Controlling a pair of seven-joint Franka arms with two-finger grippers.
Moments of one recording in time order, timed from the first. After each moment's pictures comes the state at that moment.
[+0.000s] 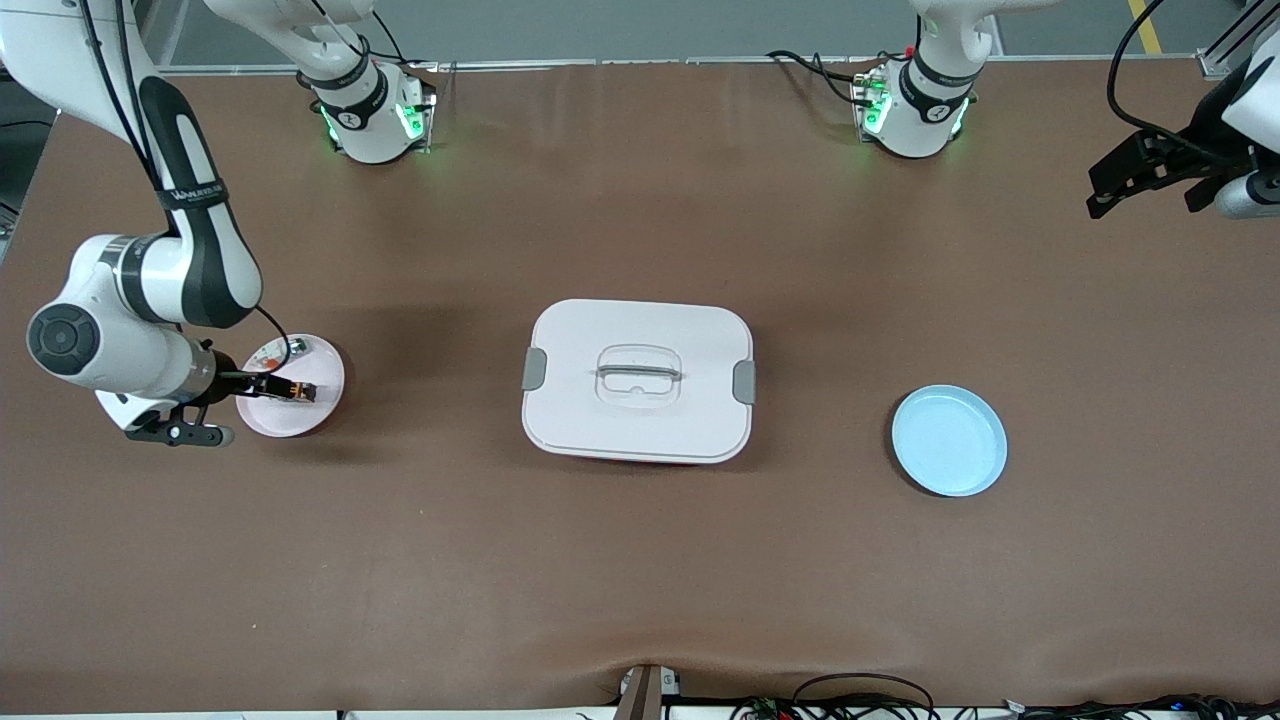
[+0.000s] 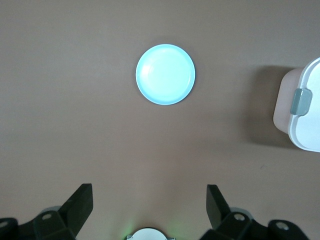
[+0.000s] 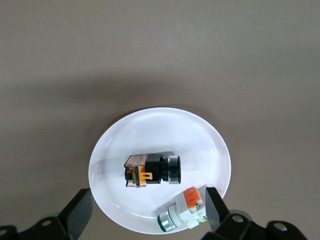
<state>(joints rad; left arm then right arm) 0.09 -0.07 -0.18 -1.52 0.01 1.42 -0.14 -0.01 0.37 -0.08 -1.96 -0.06 2.18 0.07</state>
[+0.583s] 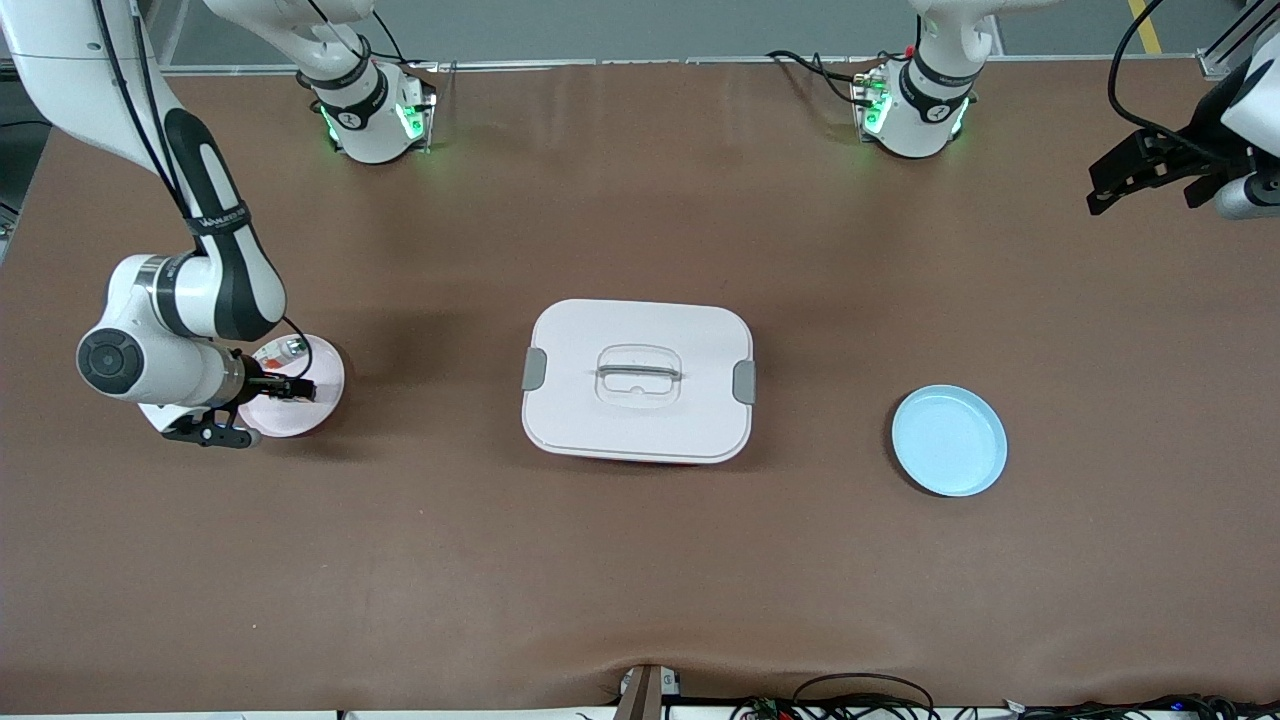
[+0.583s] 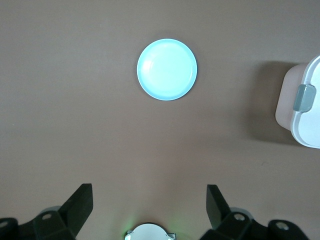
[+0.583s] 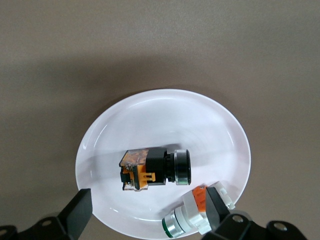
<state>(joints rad) 0.09 -0.07 -0.18 -1.52 0.01 1.41 -0.14 -0.01 0.43 -0.08 -1.98 -0.06 2.19 0.09</state>
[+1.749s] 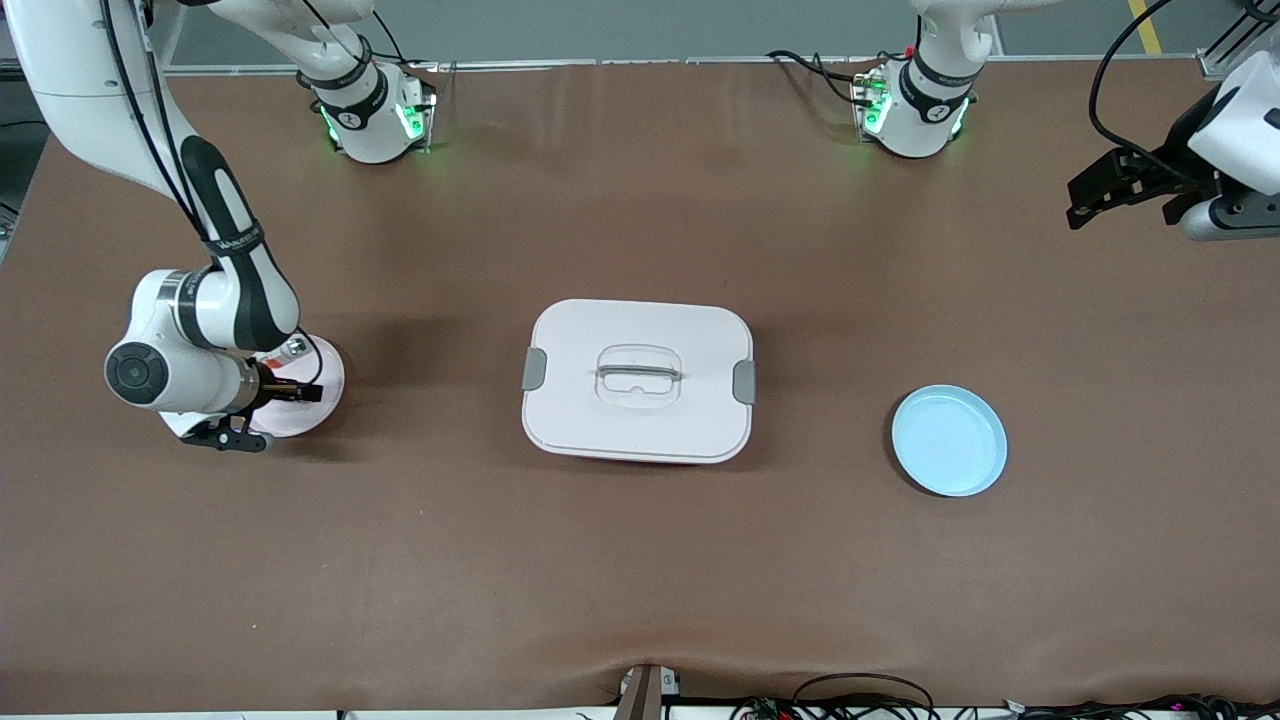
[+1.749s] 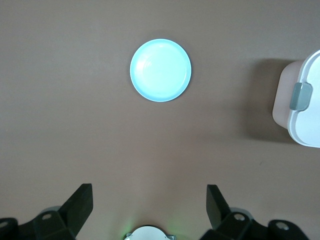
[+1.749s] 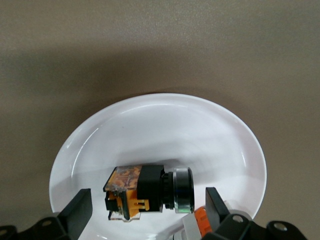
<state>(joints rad) 0.08 -0.04 -0.19 -1.52 0.01 1.42 -0.14 -0.01 0.51 -0.08 -1.98 -0.07 2.25 0.09</state>
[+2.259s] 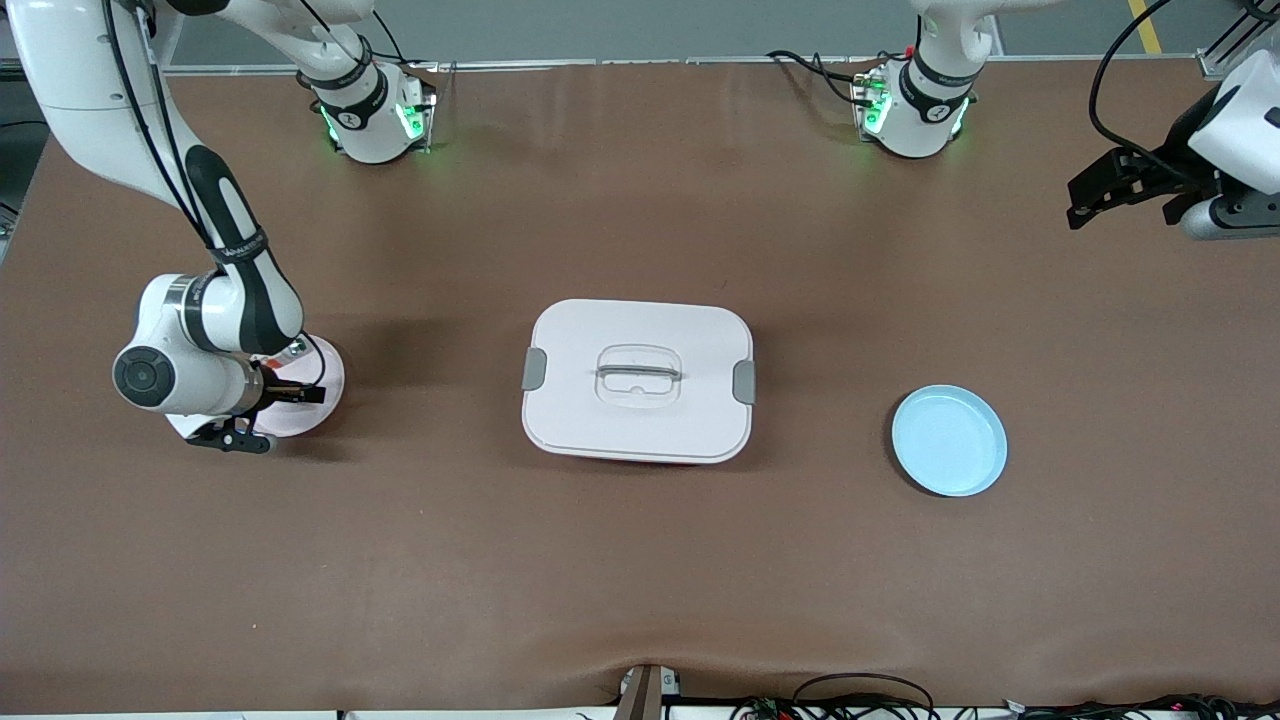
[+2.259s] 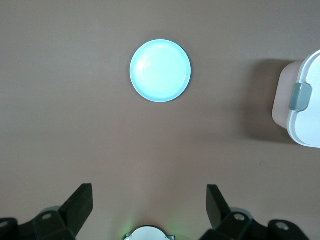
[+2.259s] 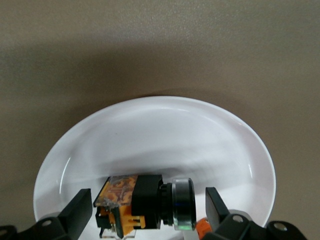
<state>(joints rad) 0.08 -0.04 -0.19 -1.51 0.01 1.42 -0.14 -0.02 0.54 -0.08 -1.98 -0.07 2.28 0.09</state>
